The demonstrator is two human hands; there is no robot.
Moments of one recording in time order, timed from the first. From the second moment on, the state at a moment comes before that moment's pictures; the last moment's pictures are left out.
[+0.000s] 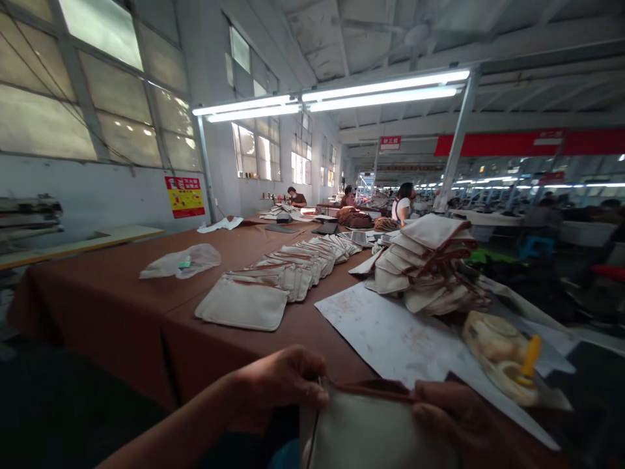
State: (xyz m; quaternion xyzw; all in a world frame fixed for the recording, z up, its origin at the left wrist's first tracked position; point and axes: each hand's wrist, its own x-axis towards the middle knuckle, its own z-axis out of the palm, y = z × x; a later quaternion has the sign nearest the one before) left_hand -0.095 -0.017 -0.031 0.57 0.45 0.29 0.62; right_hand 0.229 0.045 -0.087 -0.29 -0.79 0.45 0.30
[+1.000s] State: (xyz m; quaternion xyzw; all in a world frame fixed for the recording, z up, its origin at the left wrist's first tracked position) left_hand -0.034 0.020 -0.043 0.54 0.38 0.22 0.72; right_hand 0.179 0.029 -0.110 -0.31 -0.72 0.50 0.38
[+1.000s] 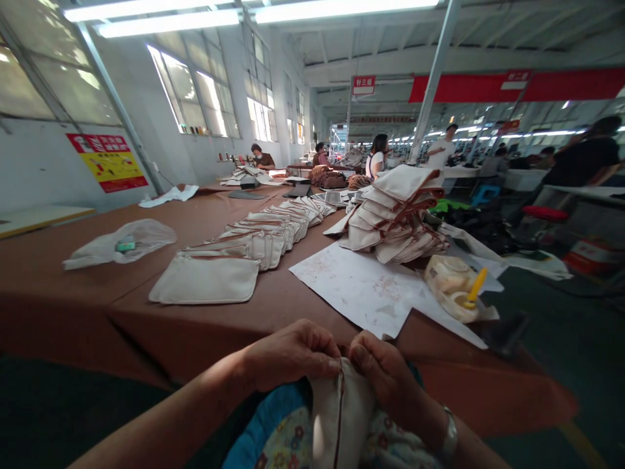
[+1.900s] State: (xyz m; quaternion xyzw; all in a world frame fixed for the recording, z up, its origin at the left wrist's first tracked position) left_hand -0.020 0.013 -0.040 0.59 0.45 0.23 0.63; right_hand 0.179 0.020 -0.076 -0.31 -0.75 0.50 0.30
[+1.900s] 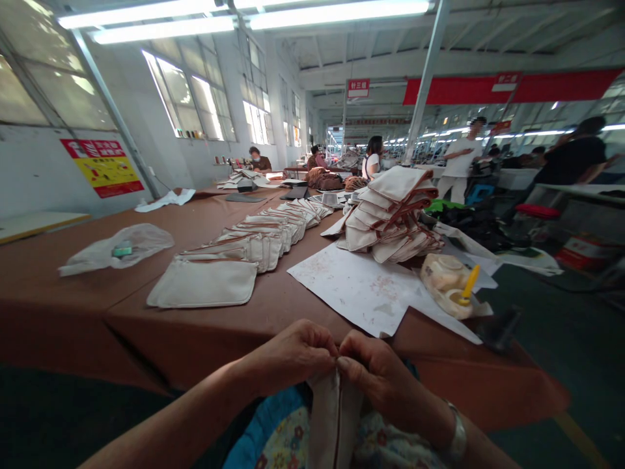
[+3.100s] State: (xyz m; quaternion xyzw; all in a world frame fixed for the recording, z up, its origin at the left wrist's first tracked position) left_hand -0.007 0.001 -0.035 0.73 0.53 0.17 0.41; right_hand 0.183 0.016 -0.092 -0.33 -0.70 0.50 0.40
